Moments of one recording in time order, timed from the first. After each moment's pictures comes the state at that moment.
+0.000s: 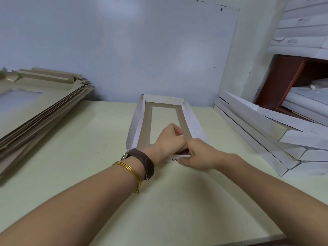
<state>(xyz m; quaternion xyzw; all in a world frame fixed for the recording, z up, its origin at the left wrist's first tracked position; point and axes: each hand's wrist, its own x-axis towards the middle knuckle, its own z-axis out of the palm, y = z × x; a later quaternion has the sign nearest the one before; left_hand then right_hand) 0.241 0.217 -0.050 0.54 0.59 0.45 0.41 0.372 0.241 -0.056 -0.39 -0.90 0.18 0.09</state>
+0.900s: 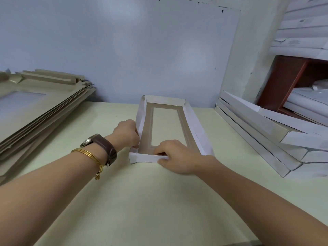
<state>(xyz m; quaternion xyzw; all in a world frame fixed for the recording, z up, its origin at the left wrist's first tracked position) 0.131 0.223 -0.046 0.56 0.79 0.18 0.17 0.320 0.221 -0.058 -0.34 -0.93 0.13 0.06</state>
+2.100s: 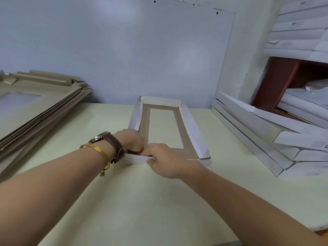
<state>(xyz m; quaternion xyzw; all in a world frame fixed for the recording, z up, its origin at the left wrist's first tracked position) 0.160 0.217 -0.036 0.57 0.80 0.01 0.18 0.299 0.219 -0.077 -0.34 -0.92 0.17 0.11</state>
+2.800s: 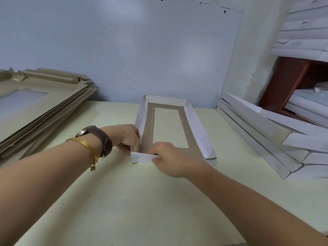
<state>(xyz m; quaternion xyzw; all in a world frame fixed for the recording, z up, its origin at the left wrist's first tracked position) 0.130 0.208 -0.026 0.55 0.76 0.11 0.33 0.299 0.219 -0.073 -0.34 -0.92 0.15 0.10</state>
